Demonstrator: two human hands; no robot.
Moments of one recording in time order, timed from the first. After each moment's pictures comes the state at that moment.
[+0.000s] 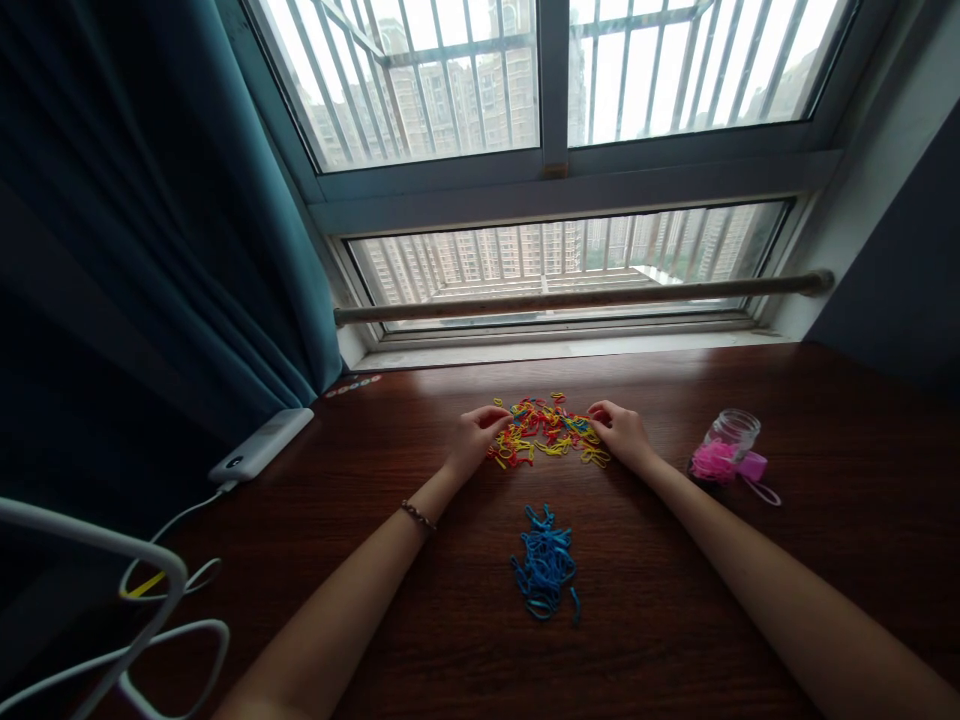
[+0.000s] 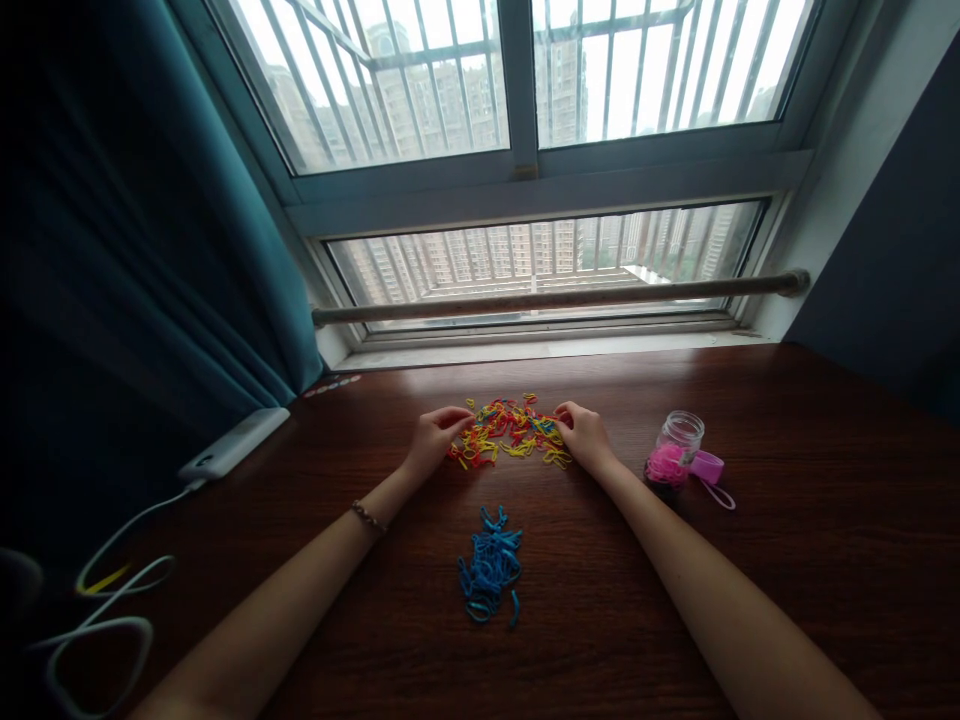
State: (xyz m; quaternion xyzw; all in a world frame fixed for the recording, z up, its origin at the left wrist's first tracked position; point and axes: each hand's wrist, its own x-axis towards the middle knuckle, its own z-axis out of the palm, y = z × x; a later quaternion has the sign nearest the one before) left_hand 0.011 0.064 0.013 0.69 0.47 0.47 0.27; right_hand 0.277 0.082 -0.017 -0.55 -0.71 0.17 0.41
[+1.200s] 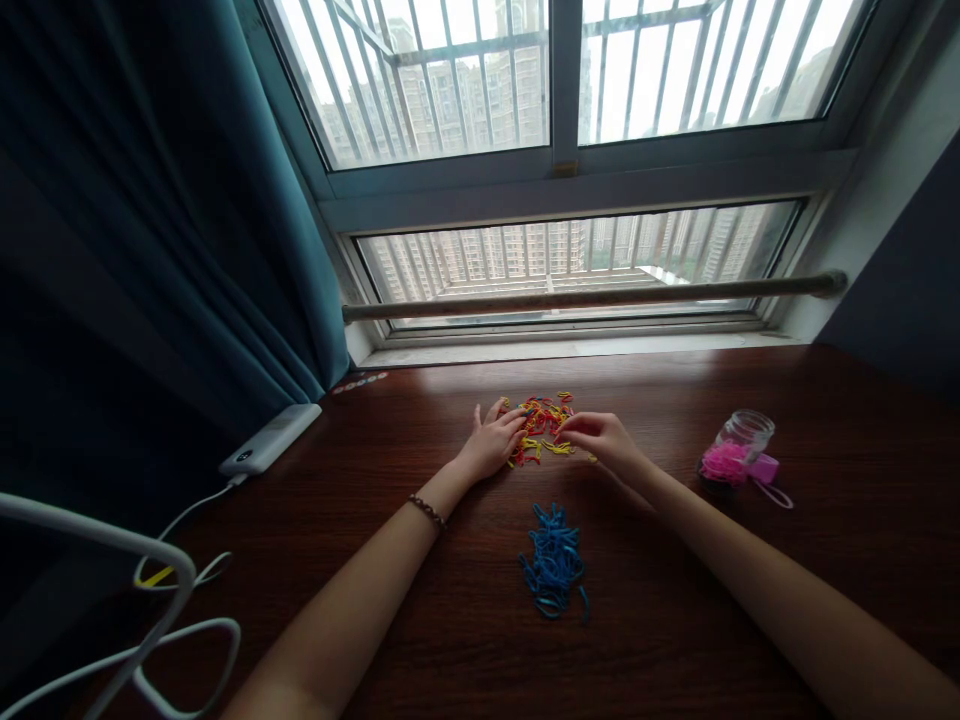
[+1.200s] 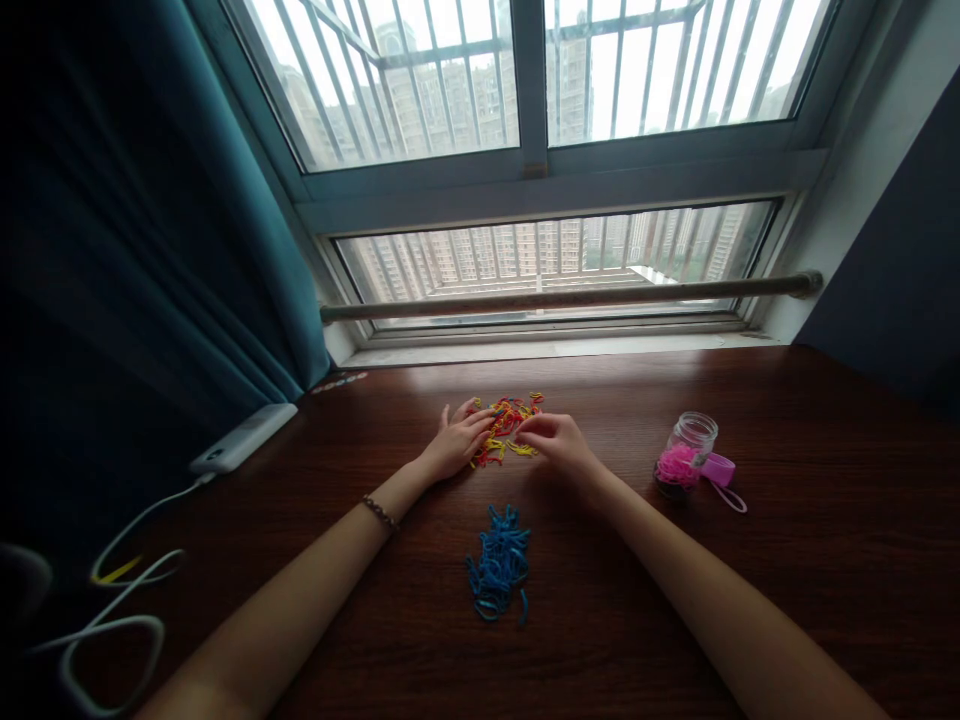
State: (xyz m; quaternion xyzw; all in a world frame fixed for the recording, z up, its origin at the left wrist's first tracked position) left_hand 0.008 0.067 -0.003 0.85 0.50 0.14 -0.02; right_hand 0.231 0.039 0.023 -0.38 -0.70 0.44 0.42
